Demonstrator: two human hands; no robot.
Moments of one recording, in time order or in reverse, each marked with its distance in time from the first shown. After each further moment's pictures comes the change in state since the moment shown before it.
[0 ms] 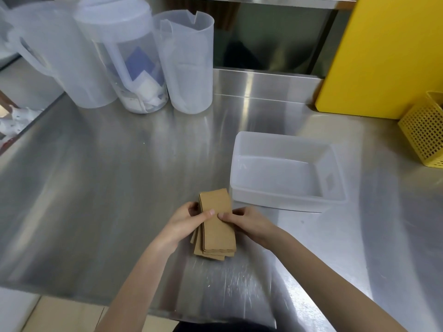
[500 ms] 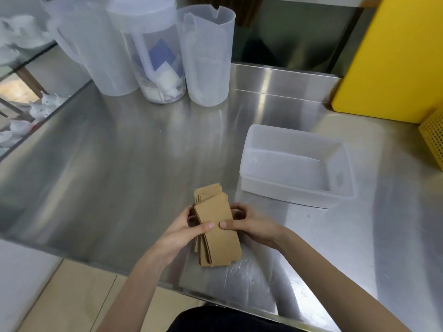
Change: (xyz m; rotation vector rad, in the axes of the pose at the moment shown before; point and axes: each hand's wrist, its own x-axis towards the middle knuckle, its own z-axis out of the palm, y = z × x) left_hand -0.042 -0.040 -0.004 -0.146 -0.051 0.070; right_hand -0.021 0.008 0.007 -0.039 -0.248 -0.073
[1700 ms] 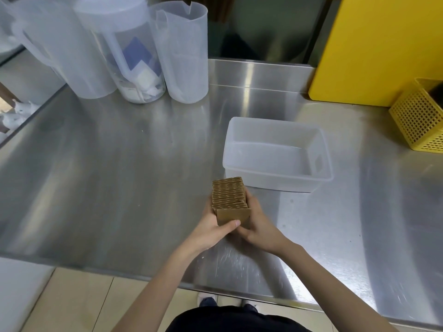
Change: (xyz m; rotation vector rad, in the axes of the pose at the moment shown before) left_hand 0.016 -0.009 0.065 0.289 -0.079 0.106; right_hand -0.037 0.040 -0.007 -0.478 0.336 -0.377
